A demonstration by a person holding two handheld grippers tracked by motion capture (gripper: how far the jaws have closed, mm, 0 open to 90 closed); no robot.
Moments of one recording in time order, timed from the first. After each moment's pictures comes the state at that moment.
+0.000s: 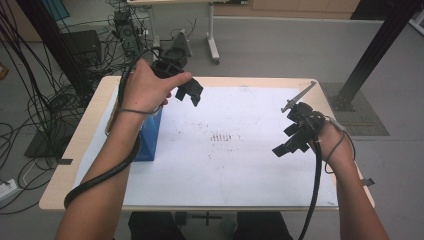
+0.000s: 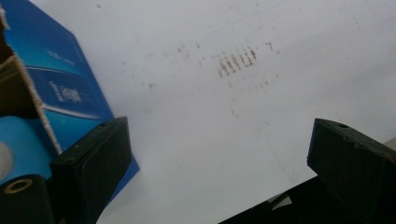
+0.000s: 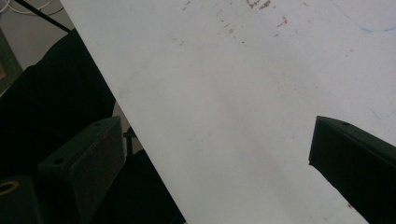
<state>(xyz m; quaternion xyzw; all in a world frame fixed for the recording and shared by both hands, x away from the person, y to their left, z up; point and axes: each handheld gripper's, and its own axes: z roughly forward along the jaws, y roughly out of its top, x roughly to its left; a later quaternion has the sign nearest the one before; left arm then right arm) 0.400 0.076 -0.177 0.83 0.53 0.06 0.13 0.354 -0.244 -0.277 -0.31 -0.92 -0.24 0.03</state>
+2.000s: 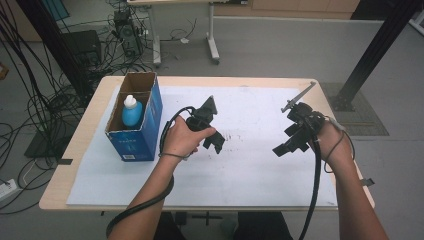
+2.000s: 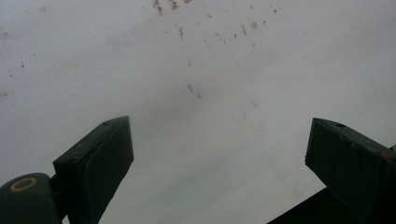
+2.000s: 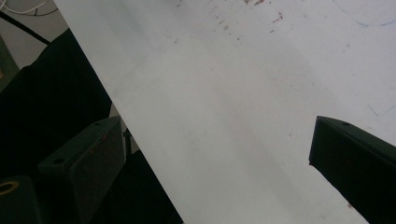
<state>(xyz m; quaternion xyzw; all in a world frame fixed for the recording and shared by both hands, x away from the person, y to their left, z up) 0.398 0.036 -0.335 0.85 0.52 -0.04 0.09 0.357 -0.246 -0.281 -0.32 -0.92 -0.24 0.03</state>
